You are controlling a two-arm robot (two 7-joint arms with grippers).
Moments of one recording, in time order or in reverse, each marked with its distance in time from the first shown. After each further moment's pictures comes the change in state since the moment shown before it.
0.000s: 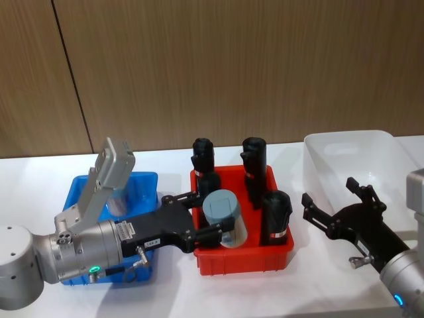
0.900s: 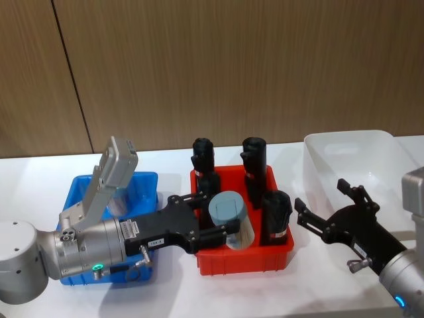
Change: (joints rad) left arm -0.031 -0.013 0.012 0.042 -0.005 -0.019 -0.061; right arm 0.004 0.015 0.004 -0.002 -0.001 0.006 0.076
